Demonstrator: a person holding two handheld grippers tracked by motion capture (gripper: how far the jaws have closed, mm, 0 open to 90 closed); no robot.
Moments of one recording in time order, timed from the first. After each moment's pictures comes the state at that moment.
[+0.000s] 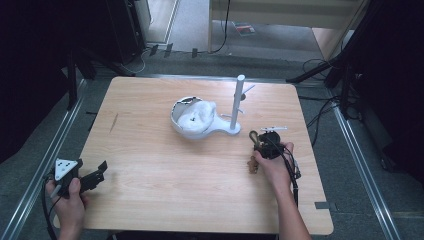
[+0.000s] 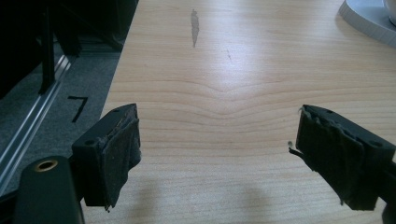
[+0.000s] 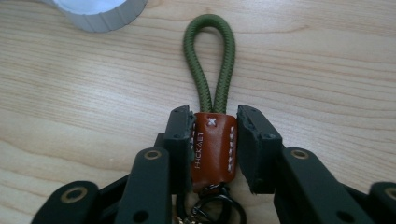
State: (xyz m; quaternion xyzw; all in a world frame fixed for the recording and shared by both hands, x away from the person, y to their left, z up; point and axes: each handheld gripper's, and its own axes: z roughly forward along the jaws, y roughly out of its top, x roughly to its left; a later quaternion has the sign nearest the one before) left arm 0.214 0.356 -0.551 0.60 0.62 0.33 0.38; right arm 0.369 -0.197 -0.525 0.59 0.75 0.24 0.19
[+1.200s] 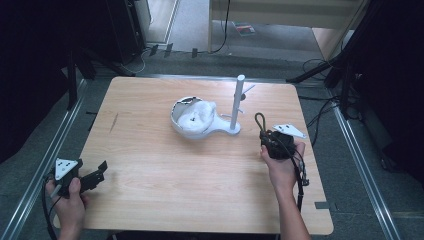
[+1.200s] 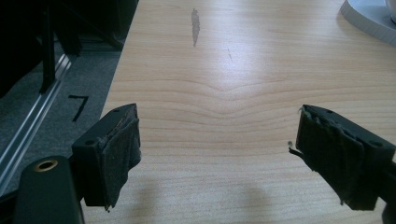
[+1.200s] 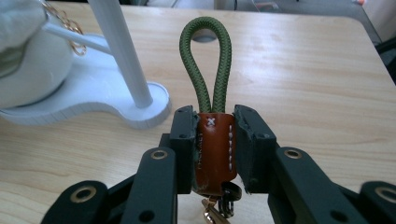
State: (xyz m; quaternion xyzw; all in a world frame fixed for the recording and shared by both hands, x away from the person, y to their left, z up) left arm 0.214 0.356 -0.551 0.60 0.62 0.32 0.38; right arm 0.334 -0.205 -0.475 0.55 0.68 0.40 0.28
